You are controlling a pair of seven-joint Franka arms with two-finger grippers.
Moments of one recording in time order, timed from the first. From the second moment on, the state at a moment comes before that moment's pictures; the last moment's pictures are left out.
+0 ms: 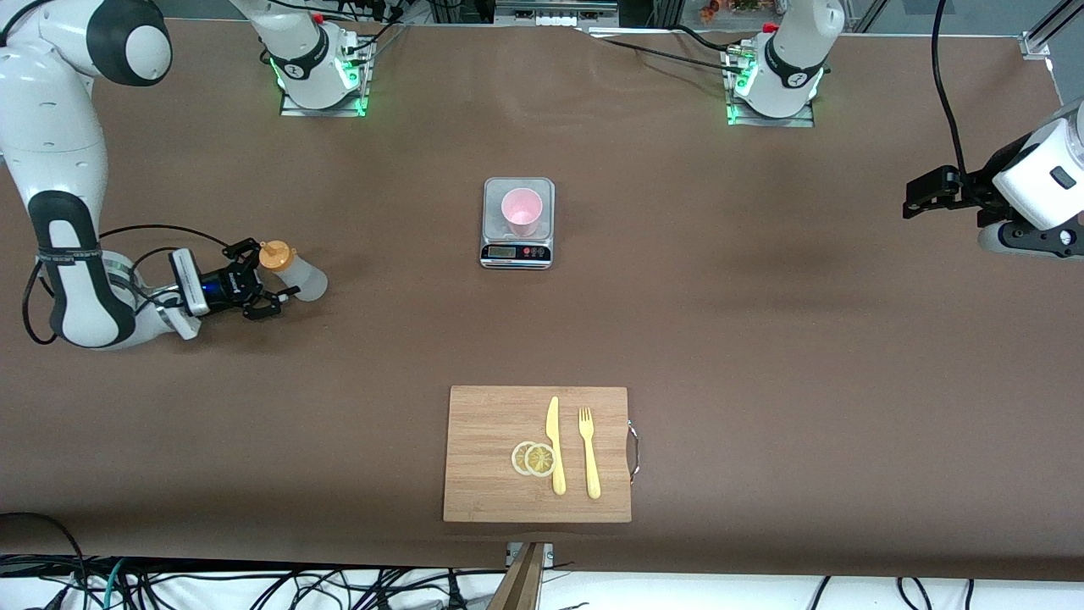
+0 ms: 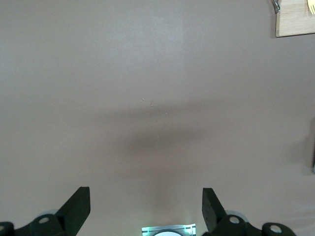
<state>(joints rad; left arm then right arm) -0.02 0.10 0.00 -1.49 0.00 1.43 0.07 -0.33 0.96 -0.06 -1.54 0.83 1.22 -2.57</state>
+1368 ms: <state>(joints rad) -0.02 0.11 0.00 -1.49 0.00 1.43 0.07 -0.29 0.83 -0.07 -1.24 0.53 1.16 -1.95</state>
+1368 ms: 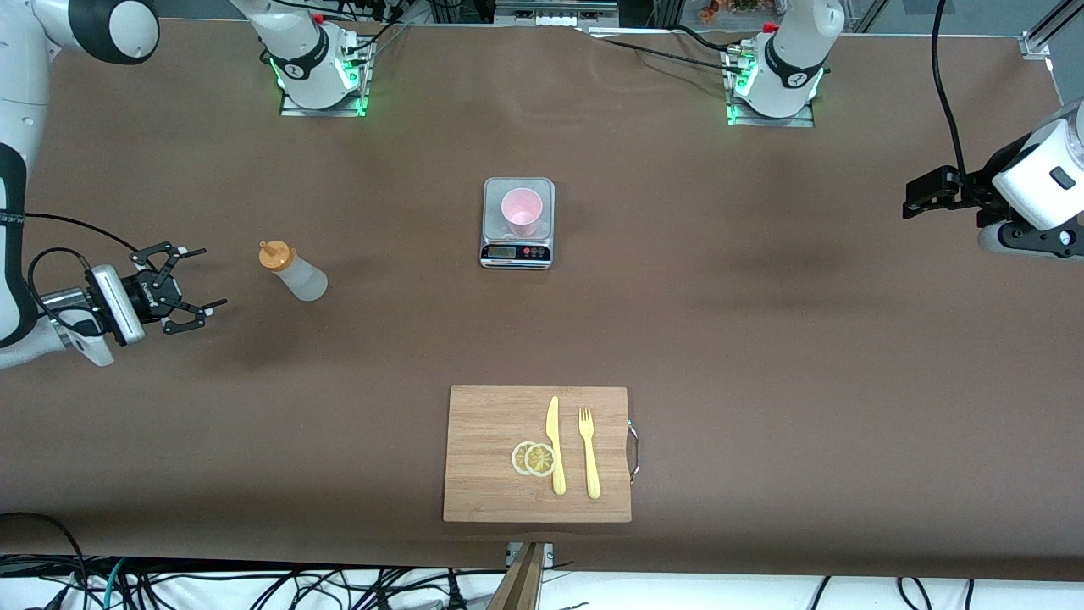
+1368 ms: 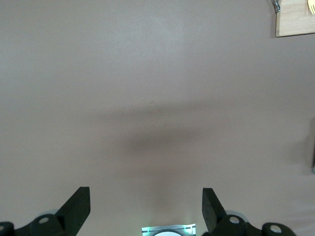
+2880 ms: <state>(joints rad) -0.02 0.11 0.00 -1.49 0.00 1.43 0.07 -0.05 -0.01 0.13 -1.84 -0.03 1.67 -0.36</state>
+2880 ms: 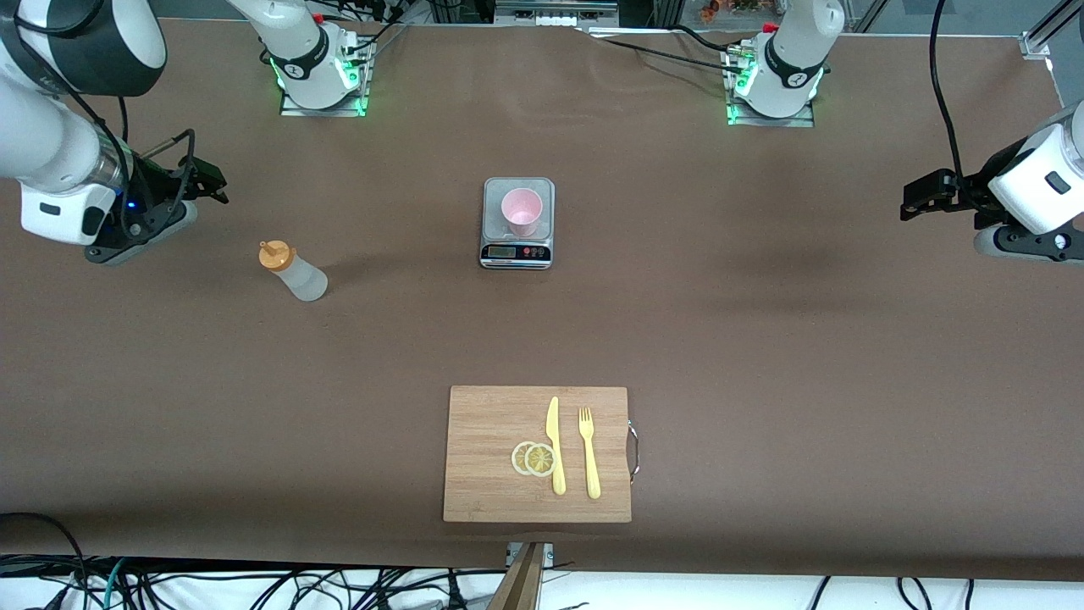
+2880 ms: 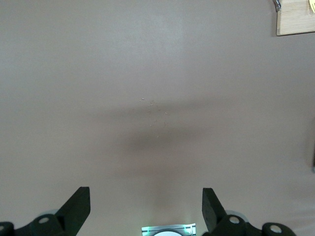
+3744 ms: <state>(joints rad) -0.03 0.11 0.00 -1.49 0.00 1.43 0.07 -0.03 -0.10 -0.04 -1.80 0.03 1.69 0.08</state>
